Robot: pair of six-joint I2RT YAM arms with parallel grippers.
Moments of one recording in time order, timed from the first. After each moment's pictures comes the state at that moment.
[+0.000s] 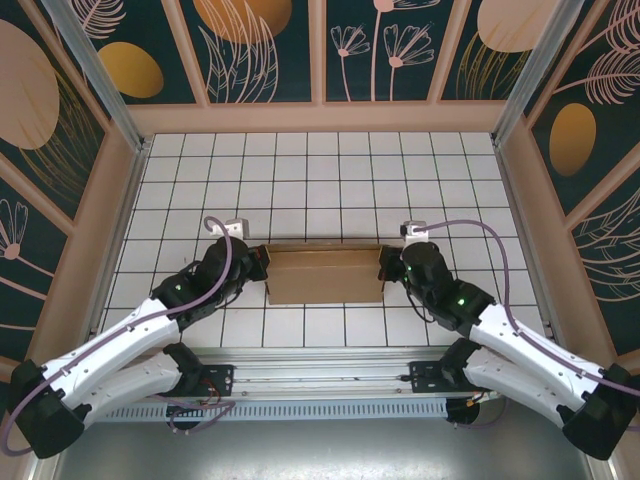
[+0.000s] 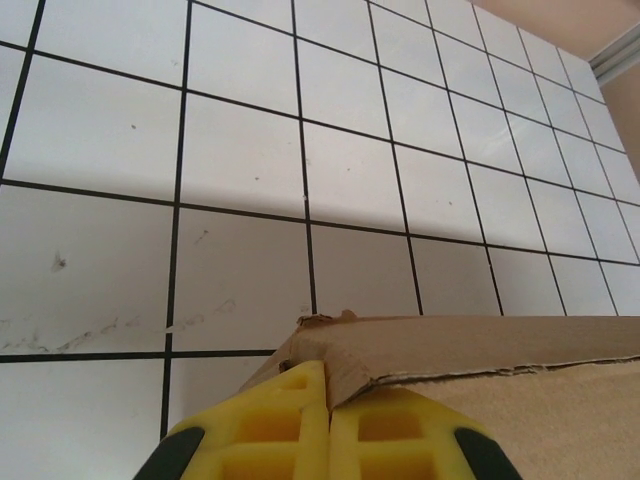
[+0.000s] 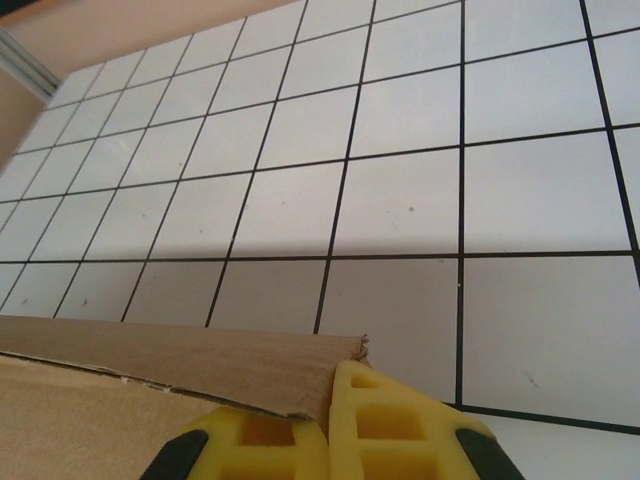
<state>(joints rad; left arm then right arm) -0.77 0.89 0.64 -0.37 -0.23 -0.79 0.79 0.78 0.53 -0.27 0.29 0.59</state>
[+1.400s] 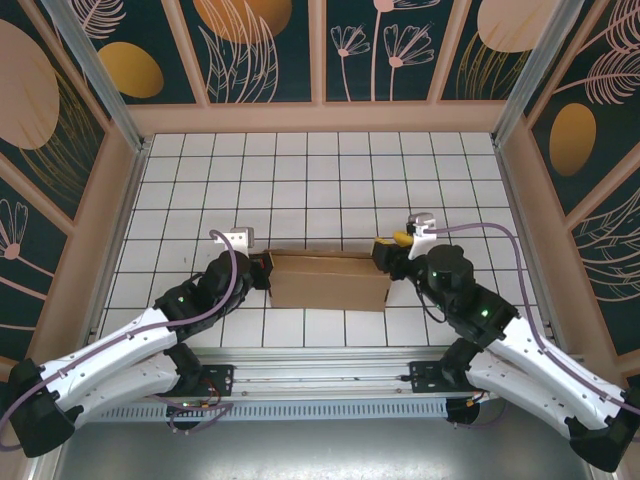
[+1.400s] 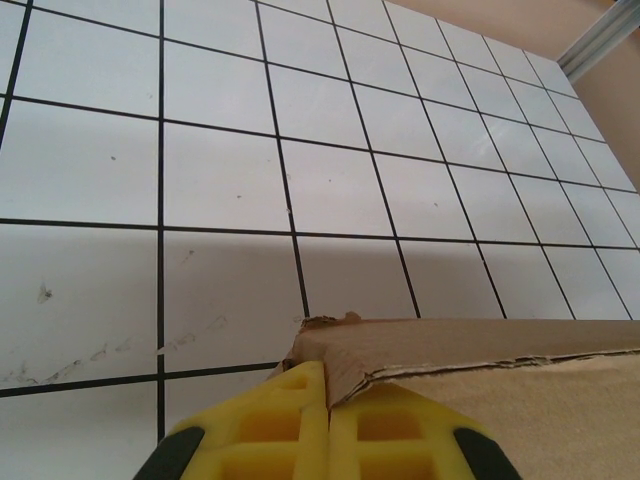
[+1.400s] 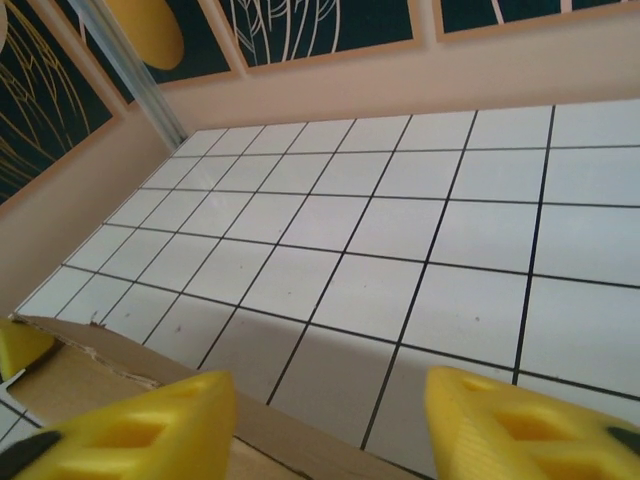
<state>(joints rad) -0.86 0.84 0.56 -0.28 -0.33 -0.72 0.81 0.63 0.62 -0.28 0.22 0.38</state>
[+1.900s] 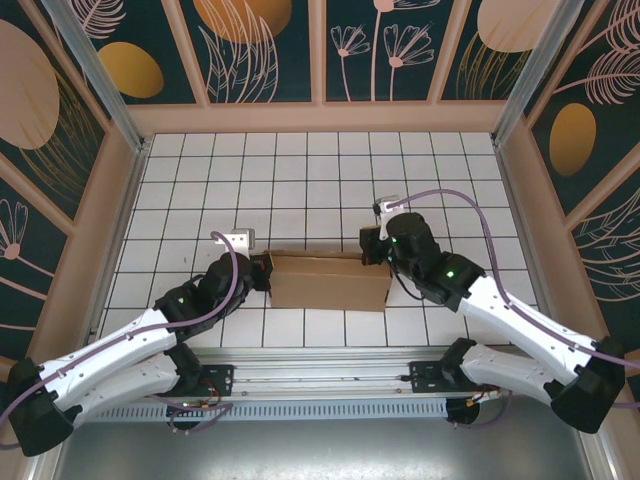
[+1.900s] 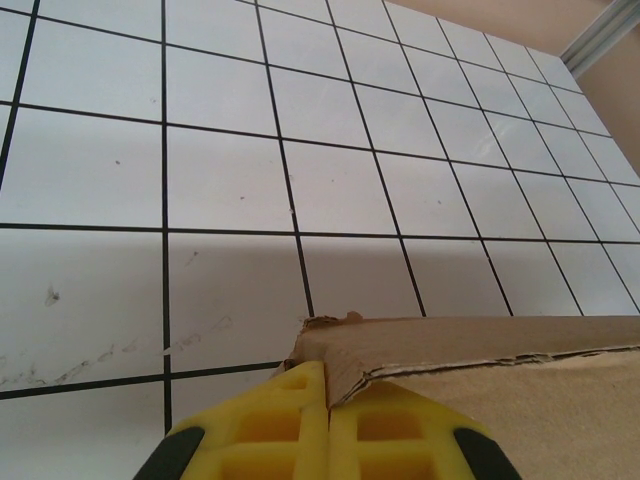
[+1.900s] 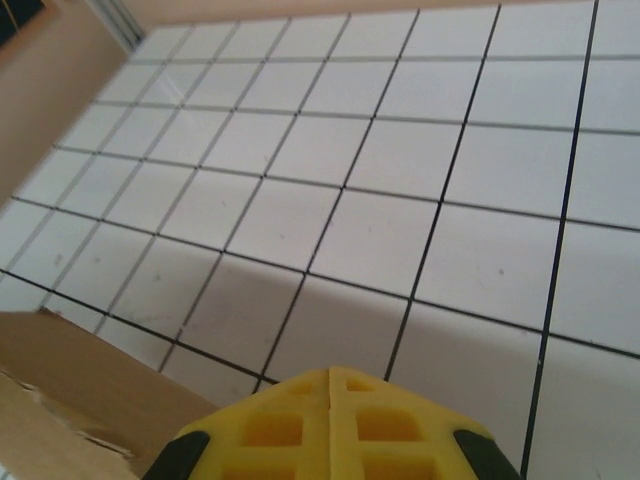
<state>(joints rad) -0.88 0.83 0.56 -0.28 -0.35 -0.71 0.81 0.99 0.83 -0.37 0.18 0.42</state>
